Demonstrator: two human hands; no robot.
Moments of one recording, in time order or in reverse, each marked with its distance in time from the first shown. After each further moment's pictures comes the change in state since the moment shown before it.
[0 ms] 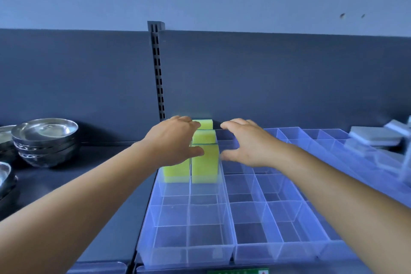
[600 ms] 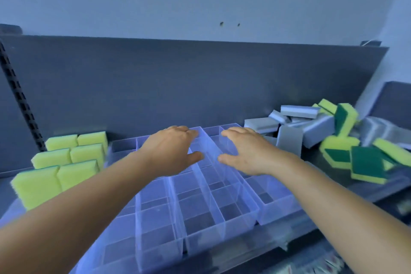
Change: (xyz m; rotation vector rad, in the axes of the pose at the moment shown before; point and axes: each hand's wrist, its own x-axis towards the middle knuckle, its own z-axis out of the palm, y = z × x) left_hand 0.059 0.207 -0.003 -0.099 0.030 0.312; right_hand -0.127 0.168 -0.055 -0.115 0.033 0.312
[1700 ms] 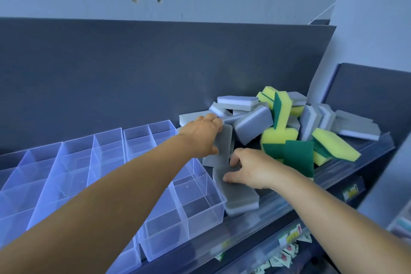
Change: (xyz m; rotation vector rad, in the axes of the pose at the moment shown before) left_hand 0.186 0.188 0.065 -0.059 -0.120 0.180; right_hand -0.036 0.202 0.014 0.290 -0.203 0.357
